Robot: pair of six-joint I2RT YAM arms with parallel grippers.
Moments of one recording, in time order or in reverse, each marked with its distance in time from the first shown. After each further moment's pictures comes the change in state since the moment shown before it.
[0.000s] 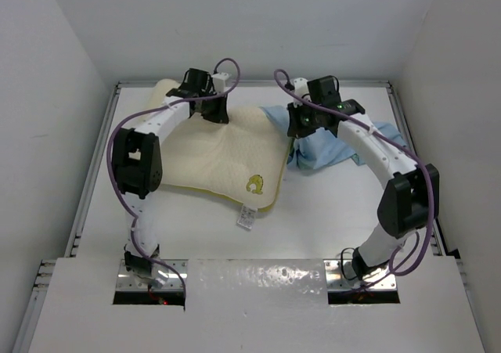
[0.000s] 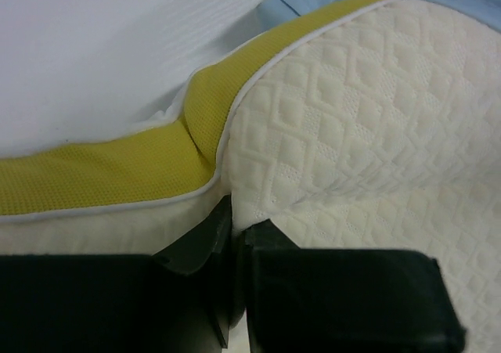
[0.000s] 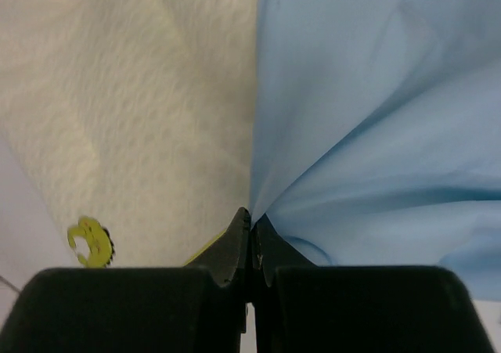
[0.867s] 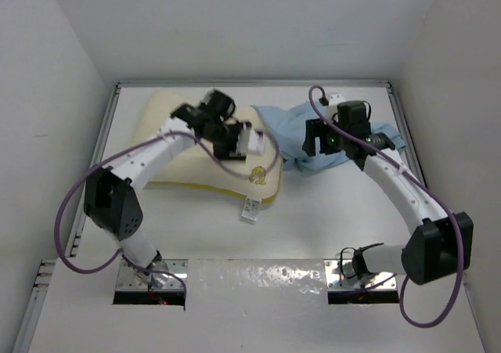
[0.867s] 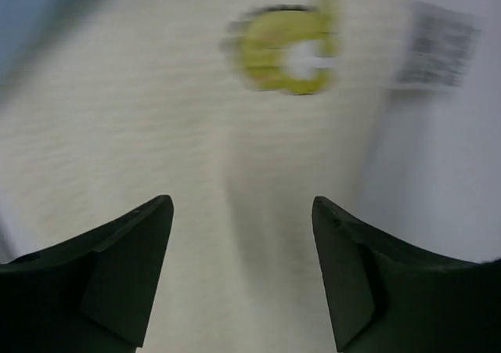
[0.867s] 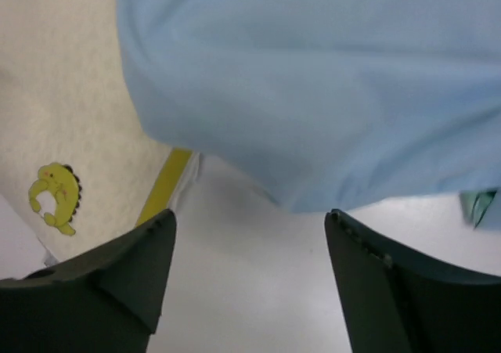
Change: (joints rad) left arm -0.248 -0.409 -0.178 -0.399 0.030 1.049; right arm -0.107 -0.345 -0.354 0.111 0.105 0.069
